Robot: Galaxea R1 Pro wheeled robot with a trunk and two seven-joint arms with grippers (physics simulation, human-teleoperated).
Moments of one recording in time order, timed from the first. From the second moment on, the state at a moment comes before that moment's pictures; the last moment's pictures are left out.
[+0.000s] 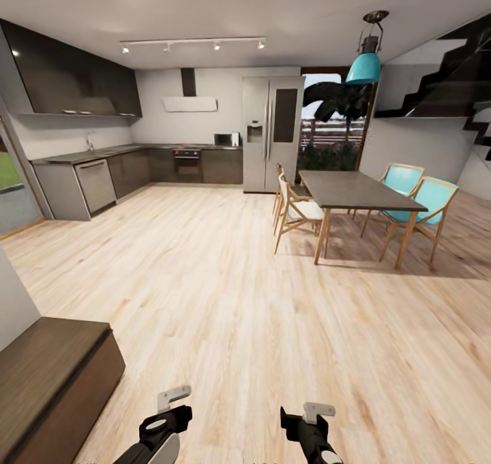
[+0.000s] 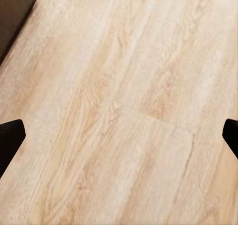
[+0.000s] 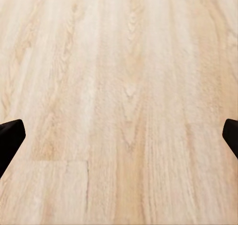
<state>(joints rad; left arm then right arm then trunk) -0.35 0.06 -0.59 -0.78 0.80 0.18 0.63 -0.49 0.11 0.51 -0.12 -0.59 -0.36 -0.09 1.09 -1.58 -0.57</state>
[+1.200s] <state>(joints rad) -0.35 0.06 -0.63 -0.78 0.80 0.18 0.63 -0.49 0.11 0.51 -0.12 -0.60 -0.37 -0.09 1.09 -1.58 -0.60</state>
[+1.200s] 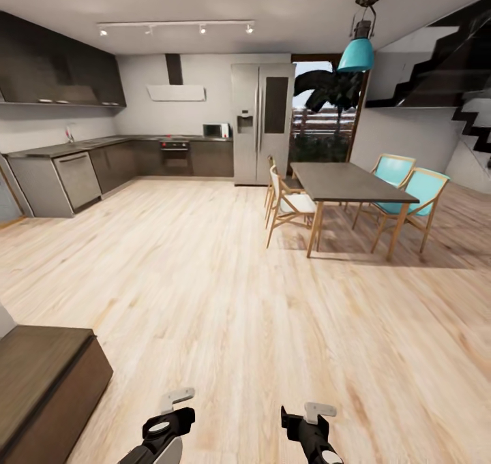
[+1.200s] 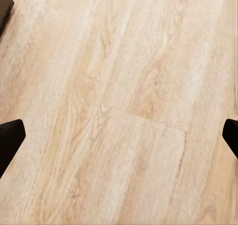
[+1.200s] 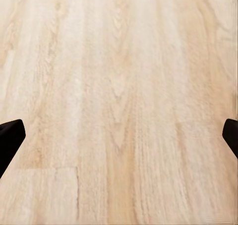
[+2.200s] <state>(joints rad) -0.35 0.06 -0.63 -0.78 0.80 0.18 0.63 -0.49 0.11 0.51 -0.12 -0.60 -0.37 -0.09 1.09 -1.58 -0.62</state>
